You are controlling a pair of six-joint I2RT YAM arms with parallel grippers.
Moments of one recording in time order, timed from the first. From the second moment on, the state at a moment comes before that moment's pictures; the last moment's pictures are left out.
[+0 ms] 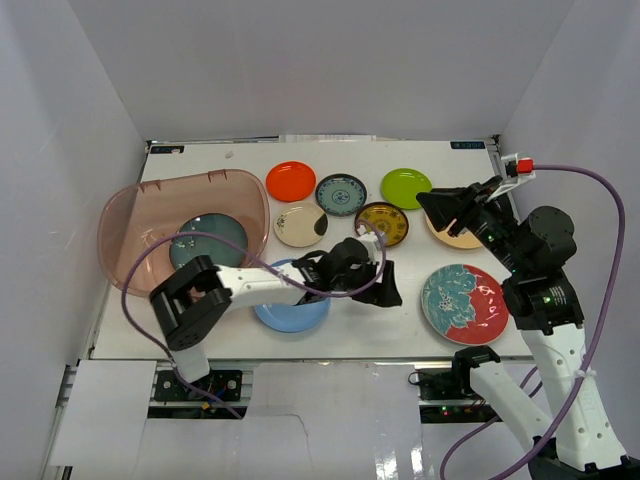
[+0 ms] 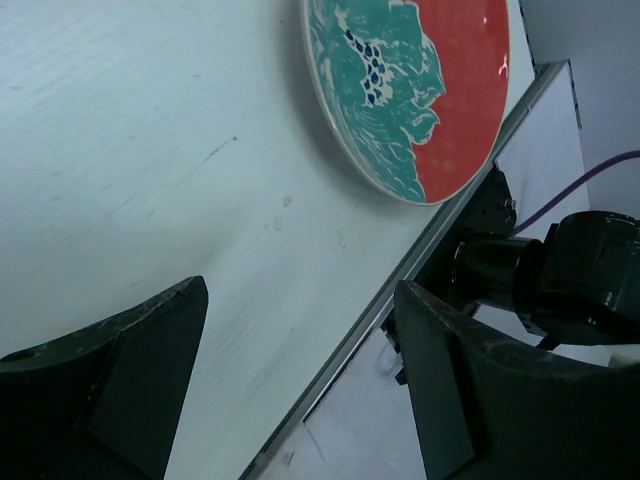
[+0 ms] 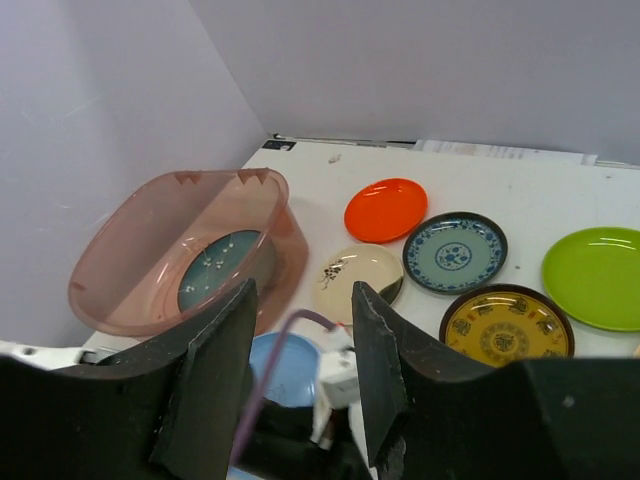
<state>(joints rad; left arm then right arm) -1.05 1.71 1.02 0.10 0.17 -0.73 0.25 0.72 1.03 -0.24 -0.39 0.42</state>
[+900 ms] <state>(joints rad) -1.06 2.32 1.52 0.28 0.30 -0.94 0.25 0.68 0.94 -0.23 -0.48 0.45</state>
